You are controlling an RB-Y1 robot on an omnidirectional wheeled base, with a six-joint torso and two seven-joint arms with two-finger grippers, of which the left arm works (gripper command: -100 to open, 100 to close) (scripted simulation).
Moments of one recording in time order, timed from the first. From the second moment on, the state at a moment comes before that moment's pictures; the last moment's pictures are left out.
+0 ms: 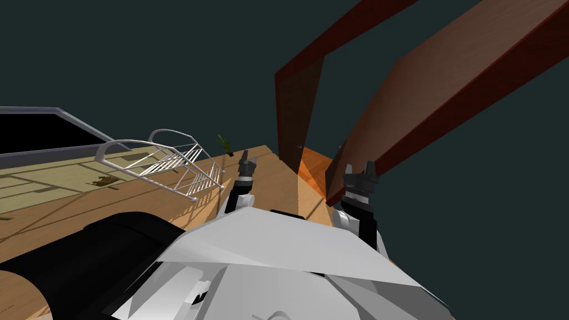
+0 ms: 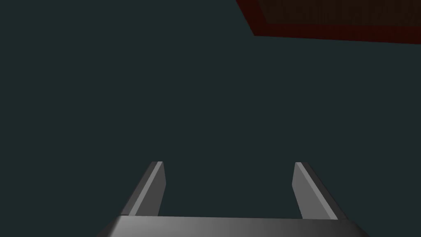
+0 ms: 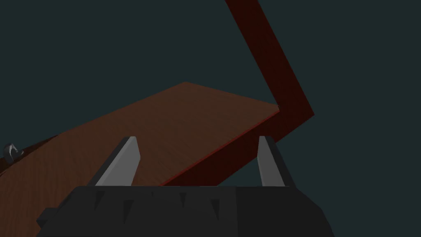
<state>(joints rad) 0.49 0.02 -0.01 -2.25 0.03 -0.37 0.05</state>
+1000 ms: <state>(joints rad) 0.40 0.07 -0.03 -2.04 0.01 -0.43 0.06</state>
